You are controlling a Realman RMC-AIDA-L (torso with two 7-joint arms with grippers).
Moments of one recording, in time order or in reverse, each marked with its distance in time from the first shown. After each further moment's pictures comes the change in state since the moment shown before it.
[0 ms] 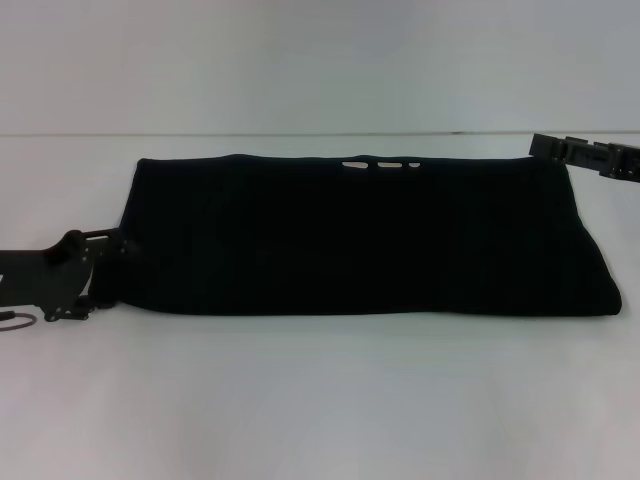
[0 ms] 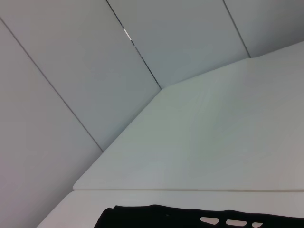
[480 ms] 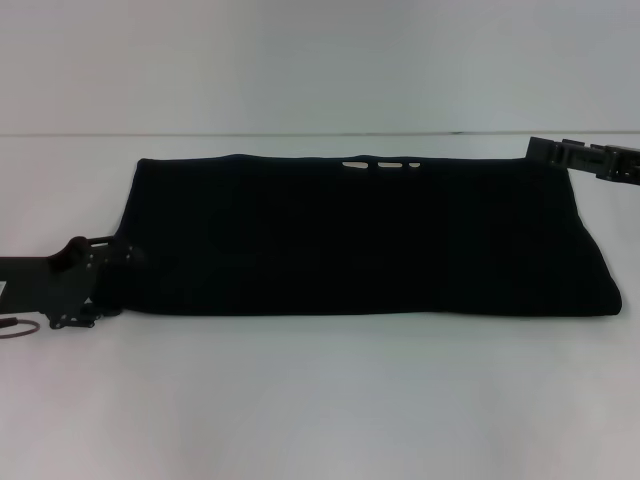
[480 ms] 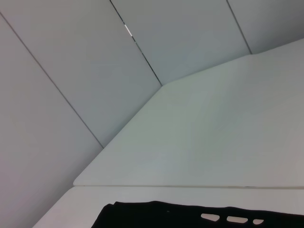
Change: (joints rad) left arm 0.006 -0.004 -0.002 0.000 0.000 0.028 -0.006; right arm 0.005 0.001 0.000 0.000 -0.012 0.000 0.000
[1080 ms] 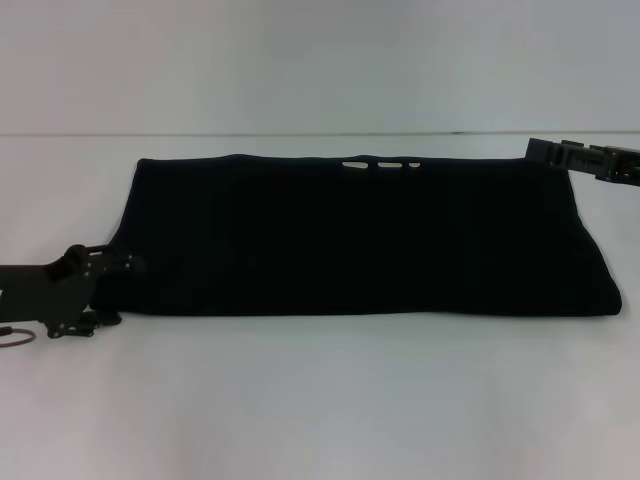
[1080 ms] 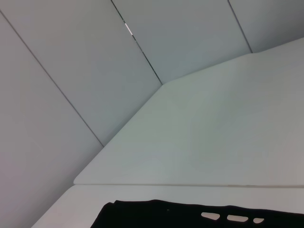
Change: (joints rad) left arm 0.014 0.001 0.001 0.009 0.000 0.038 0.000; right arm 0.001 0.000 -0.001 0.000 -0.003 -0.001 0.000
